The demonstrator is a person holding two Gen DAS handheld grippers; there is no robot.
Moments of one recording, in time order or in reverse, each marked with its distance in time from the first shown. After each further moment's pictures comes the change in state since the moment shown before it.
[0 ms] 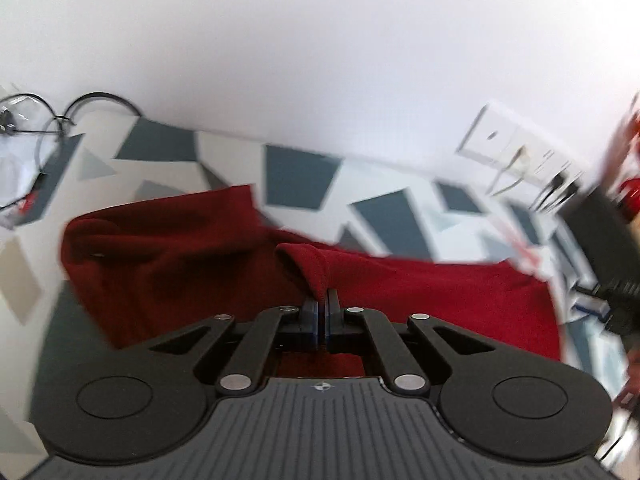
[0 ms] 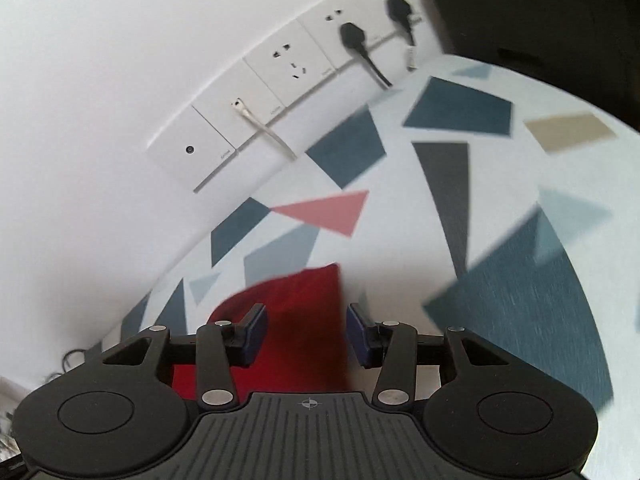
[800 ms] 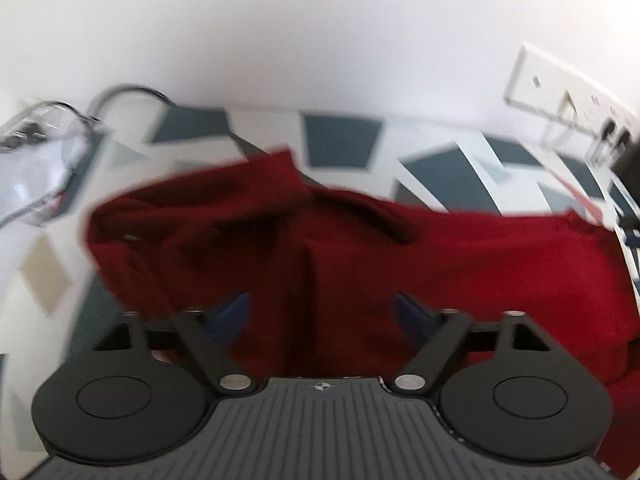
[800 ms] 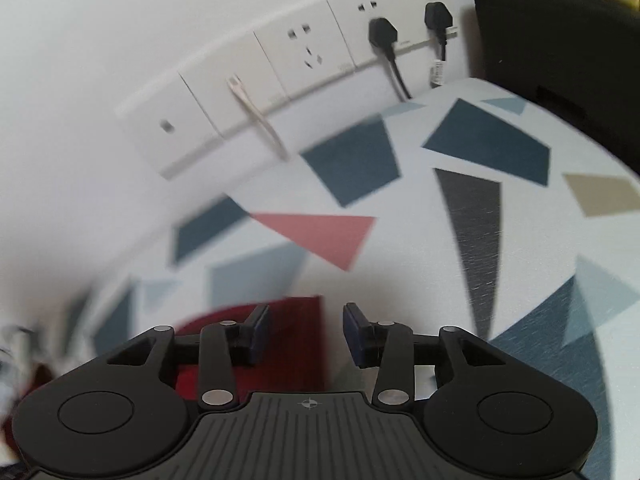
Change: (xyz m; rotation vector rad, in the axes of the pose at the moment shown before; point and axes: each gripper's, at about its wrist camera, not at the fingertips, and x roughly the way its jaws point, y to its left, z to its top) left arm 0.012 0.002 -0.028 0.054 -0.026 0.185; right arm 0.038 0.017 0.016 -0.102 -0.018 -0.070
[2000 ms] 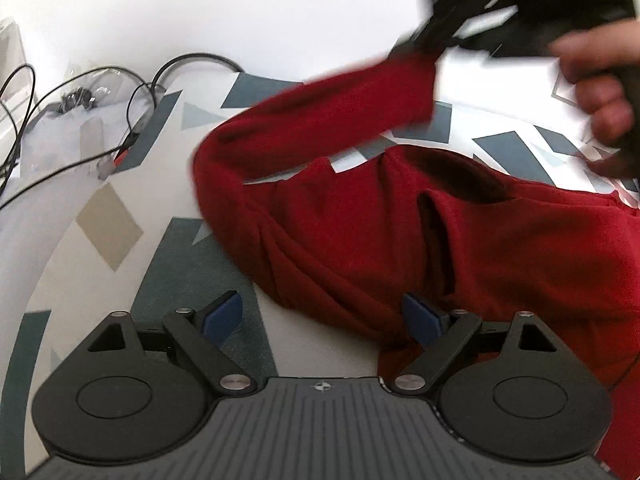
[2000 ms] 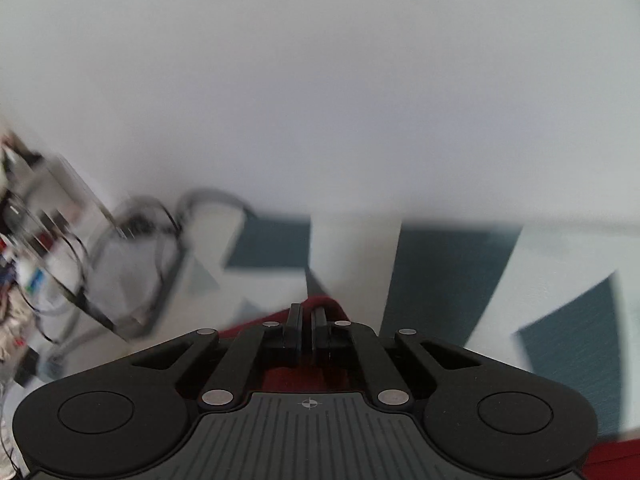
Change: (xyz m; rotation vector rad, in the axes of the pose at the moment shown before) left arm 0.007 0.047 -0.032 -0.001 0.027 0.056; right arm 0.088 0.357 -0.084 -0.532 0.194 0.409
